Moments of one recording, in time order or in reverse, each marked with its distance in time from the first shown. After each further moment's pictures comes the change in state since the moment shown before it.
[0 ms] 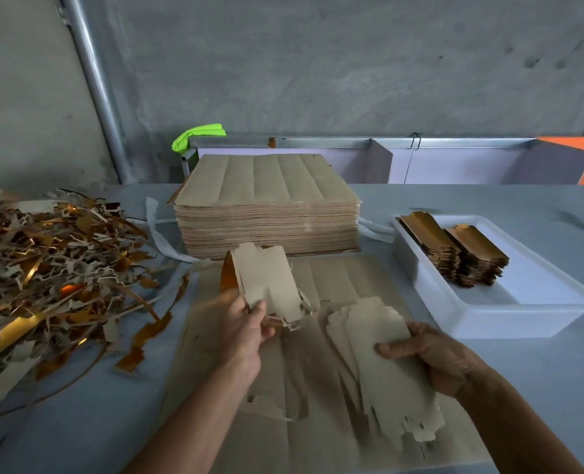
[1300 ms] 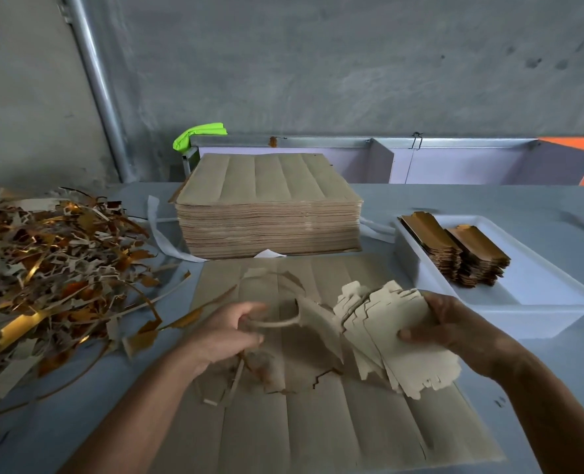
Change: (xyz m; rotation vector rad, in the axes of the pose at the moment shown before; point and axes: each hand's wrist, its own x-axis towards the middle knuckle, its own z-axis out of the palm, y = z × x) left_hand 0.006 0.042 -0.045 1.088 -0.476 0.060; right_hand -0.016 -0.029 -0.016 -0.349 0.051 -0.303
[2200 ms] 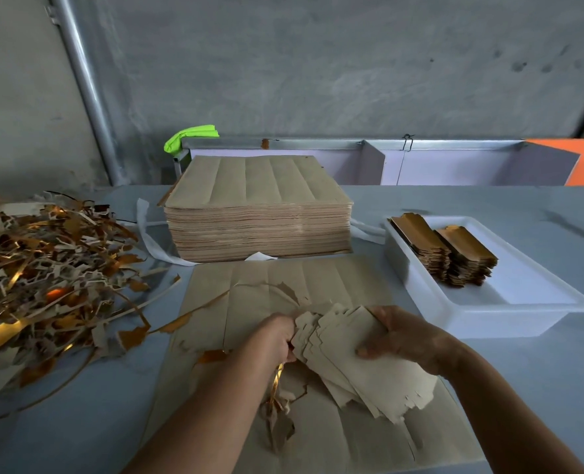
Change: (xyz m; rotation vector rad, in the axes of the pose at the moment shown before) left_hand 0.053 0.051 0.080 -0.620 -0.087 -0.542; right_hand 0.021 0.003 0.030 -0.274 -0.127 0.111
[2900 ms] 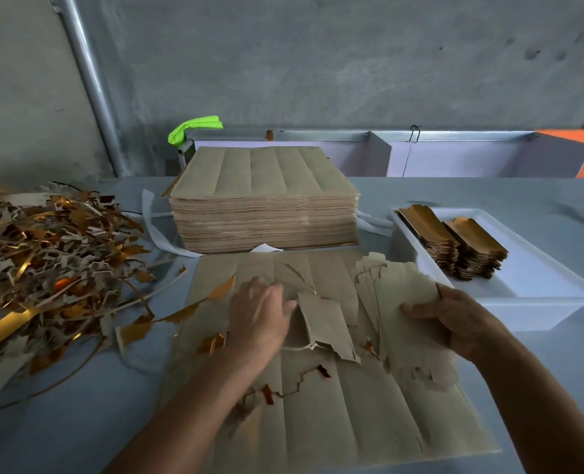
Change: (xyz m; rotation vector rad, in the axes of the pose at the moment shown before) left_hand -0.023 -0.007 -0.032 1.132 0.746 0.816; right_hand -0.009 0.018 -0.033 0.535 0.381 0.201
